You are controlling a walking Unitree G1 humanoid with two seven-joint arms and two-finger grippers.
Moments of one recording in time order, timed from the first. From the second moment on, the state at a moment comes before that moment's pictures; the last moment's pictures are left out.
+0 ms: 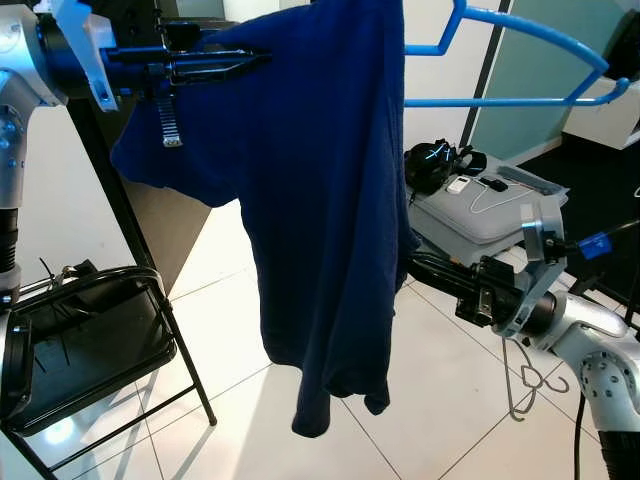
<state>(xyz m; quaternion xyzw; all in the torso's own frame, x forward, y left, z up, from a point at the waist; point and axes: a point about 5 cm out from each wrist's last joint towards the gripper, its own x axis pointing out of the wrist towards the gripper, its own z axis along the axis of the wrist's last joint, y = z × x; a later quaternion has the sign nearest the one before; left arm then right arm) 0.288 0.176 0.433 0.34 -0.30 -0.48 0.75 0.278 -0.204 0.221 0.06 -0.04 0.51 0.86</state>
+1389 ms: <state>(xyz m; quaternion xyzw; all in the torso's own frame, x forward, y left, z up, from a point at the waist) 0.299 0.226 0.372 0.35 -0.08 -0.49 0.79 0.315 -0.261 0.271 0.10 -0.19 0.30 0.93</state>
